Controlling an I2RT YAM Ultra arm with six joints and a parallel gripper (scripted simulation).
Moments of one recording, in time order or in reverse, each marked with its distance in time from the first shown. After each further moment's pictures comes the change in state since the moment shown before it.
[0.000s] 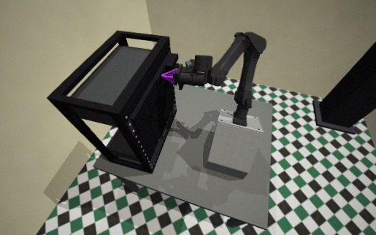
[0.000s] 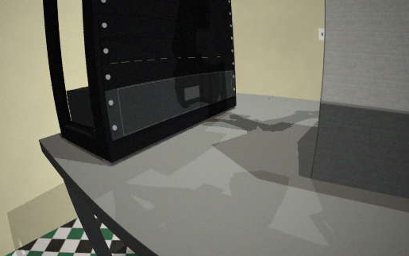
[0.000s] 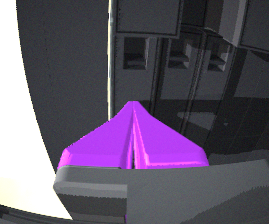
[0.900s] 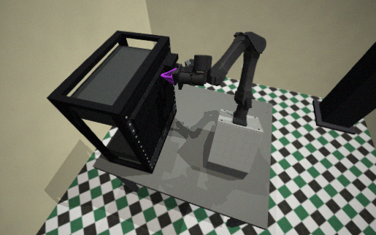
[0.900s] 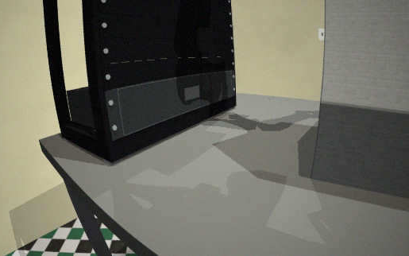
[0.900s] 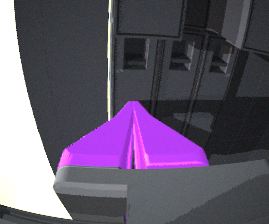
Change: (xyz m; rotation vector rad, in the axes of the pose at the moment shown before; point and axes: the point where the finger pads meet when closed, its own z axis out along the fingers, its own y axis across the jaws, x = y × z) arm 0.000 0.000 0.003 0.002 0.004 -0.003
